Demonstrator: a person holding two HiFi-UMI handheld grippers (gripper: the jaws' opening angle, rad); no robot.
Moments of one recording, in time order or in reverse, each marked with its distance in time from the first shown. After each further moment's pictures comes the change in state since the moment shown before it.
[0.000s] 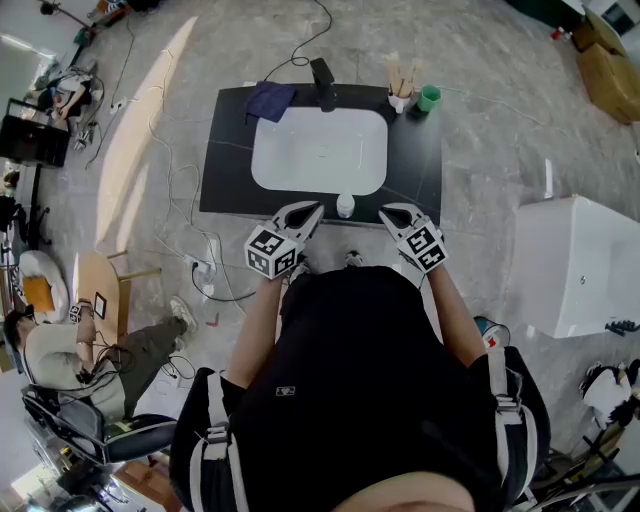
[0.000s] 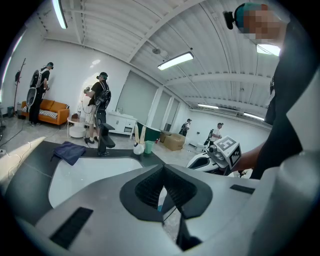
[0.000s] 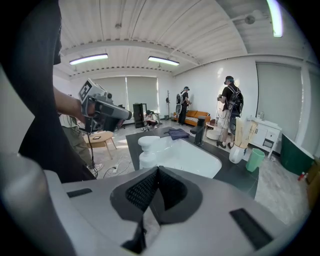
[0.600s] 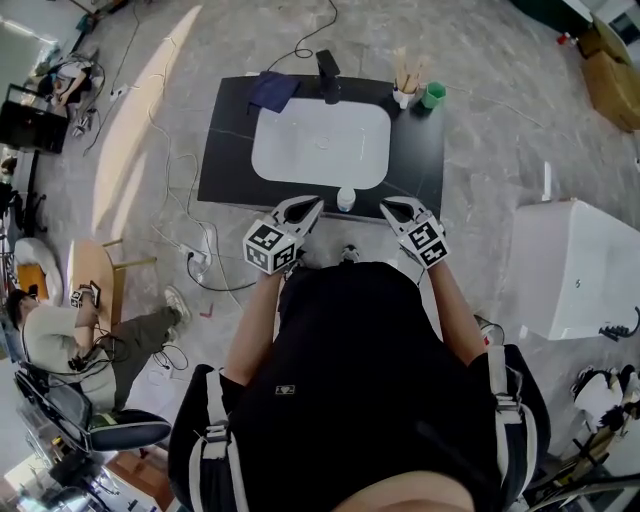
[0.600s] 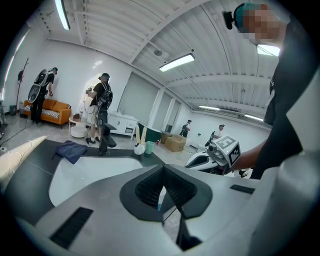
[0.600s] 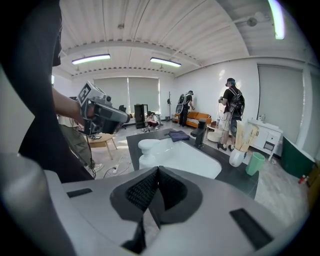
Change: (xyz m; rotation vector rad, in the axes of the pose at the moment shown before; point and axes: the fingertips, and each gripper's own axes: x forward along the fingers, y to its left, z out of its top) left arm -0.005 0.000 -0.003 -0.008 -0.016 0.012; right arm -0.002 -0.003 0.009 -0.024 -0.017 0.002
